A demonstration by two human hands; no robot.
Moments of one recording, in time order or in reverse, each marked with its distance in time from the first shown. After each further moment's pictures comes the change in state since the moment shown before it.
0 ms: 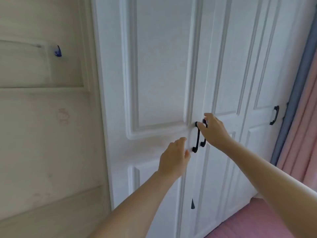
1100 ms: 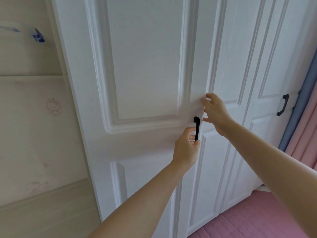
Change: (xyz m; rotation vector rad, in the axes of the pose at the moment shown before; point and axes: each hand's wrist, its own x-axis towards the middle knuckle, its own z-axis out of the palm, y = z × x) left_hand 0.043 0.050 0.063 -0.683 0.029 -0.330; right_hand 0.046 0.031 -0.019 0.662 -0.055 0.115
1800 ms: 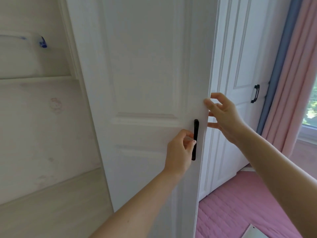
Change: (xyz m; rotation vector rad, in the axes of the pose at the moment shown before) left_hand -0.132 0.036 -0.015 -0.012 0.020 0.148; right_hand -0.154 -0.035 -0.055 0.115 -0.005 -0.041
